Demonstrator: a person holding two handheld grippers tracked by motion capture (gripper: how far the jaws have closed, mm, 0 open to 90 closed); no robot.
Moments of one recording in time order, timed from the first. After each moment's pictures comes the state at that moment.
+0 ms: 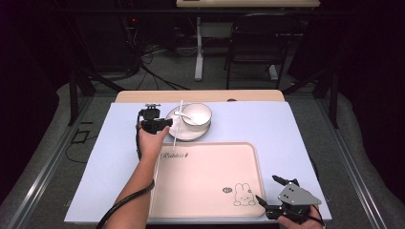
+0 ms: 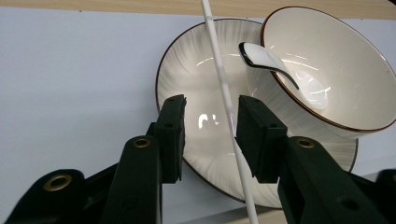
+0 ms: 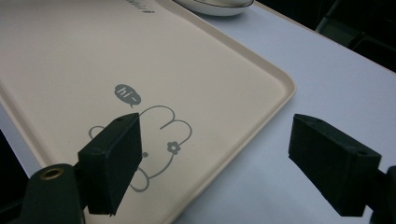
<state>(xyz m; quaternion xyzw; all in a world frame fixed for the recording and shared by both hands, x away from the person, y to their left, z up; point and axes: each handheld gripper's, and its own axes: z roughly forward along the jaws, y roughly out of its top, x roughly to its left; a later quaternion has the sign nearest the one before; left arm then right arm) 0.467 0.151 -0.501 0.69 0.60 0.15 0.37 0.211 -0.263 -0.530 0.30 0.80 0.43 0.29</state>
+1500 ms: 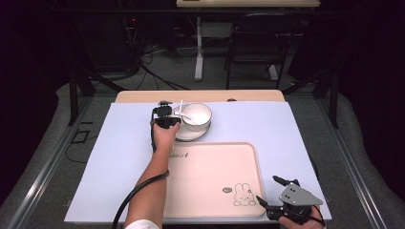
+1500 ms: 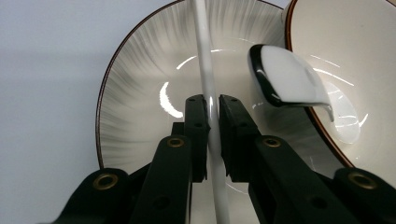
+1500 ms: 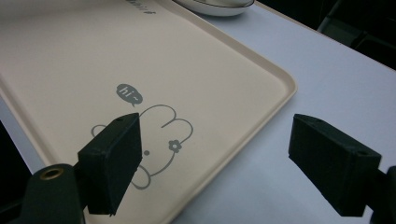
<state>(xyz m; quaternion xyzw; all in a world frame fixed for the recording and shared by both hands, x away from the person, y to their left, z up) 0.511 0.123 -0.534 0.68 0.63 0.11 0.35 0.210 -0.265 -0.530 0.30 0.80 0.43 0.29</state>
